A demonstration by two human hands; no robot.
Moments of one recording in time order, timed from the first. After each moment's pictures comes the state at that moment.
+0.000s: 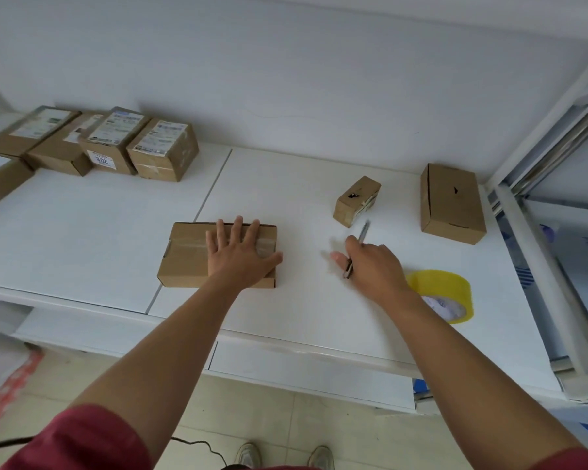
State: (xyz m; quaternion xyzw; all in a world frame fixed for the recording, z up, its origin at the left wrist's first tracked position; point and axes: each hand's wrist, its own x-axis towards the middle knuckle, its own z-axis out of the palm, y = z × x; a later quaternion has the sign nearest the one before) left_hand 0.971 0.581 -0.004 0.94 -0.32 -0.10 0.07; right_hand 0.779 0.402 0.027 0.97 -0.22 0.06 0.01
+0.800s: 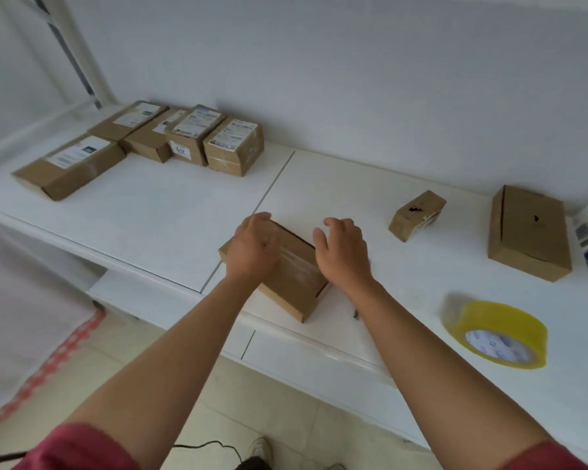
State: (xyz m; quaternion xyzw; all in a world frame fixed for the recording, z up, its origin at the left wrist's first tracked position) left_hand 0.973 0.639 0.025 0.89 -0.18 0.00 0.42; right_hand 0.888 0.491 0.031 0.93 -0.24 0.14 -0.23
